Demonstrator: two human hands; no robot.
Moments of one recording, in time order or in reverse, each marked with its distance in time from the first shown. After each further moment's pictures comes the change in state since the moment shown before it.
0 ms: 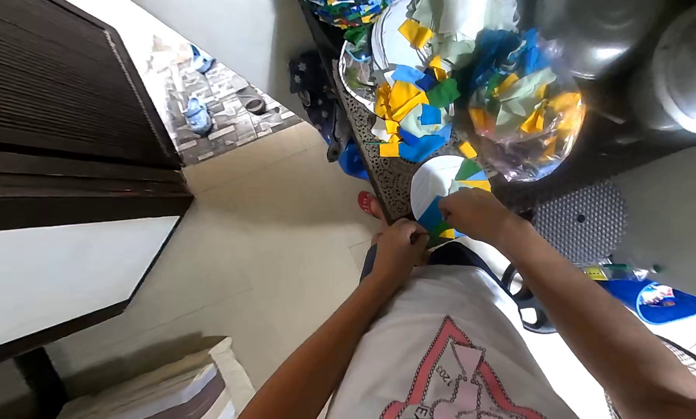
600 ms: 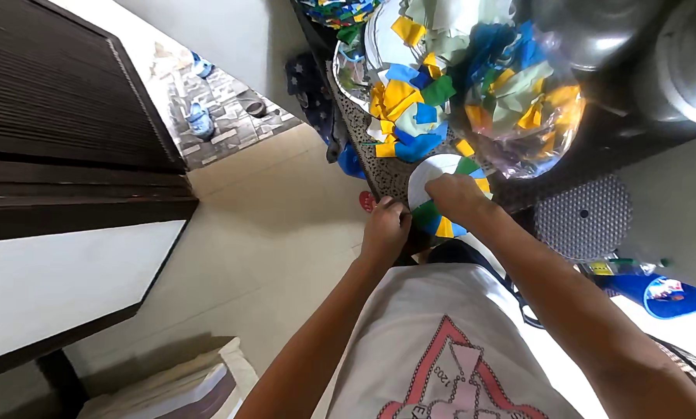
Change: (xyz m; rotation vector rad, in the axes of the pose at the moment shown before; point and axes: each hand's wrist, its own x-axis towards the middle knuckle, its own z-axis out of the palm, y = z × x) left_hand 0.028 -0.013 -0.009 0.217 0.216 0.136; right_hand 0.037 -0.010 -0.008 -0.103 0.010 0.084
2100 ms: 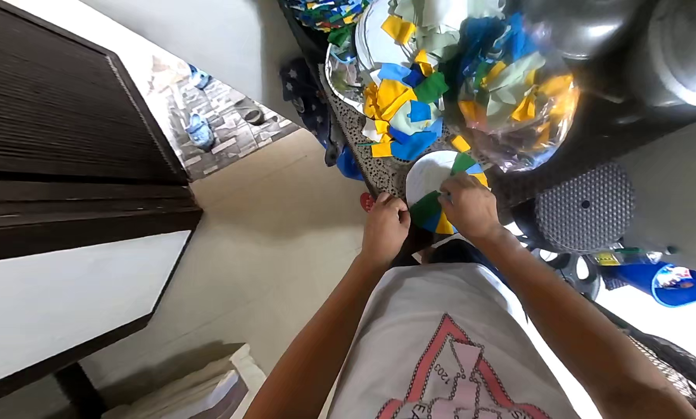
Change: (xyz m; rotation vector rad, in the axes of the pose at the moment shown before) left_hand 0.005 0.000 0.004 0.038 0.021 -0.021; right_hand -0.019 0.020 0.070 0.367 0.691 0.059
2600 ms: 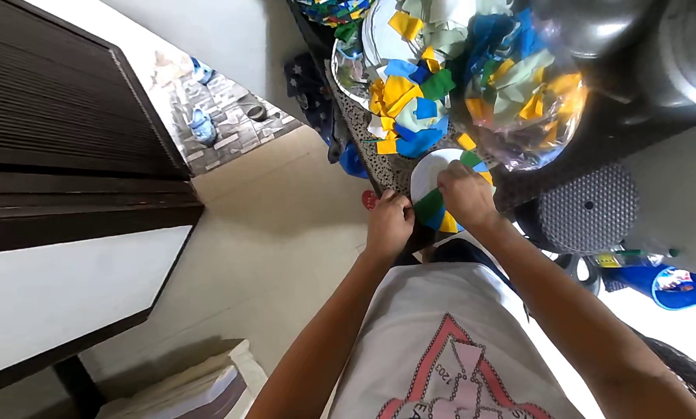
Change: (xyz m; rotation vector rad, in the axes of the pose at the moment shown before) left_hand 0.001 -0.003 0.001 0.007 -0.001 -0.007; right_hand 0.024 -0.005 0.007 -0.094 -0.028 -0.091
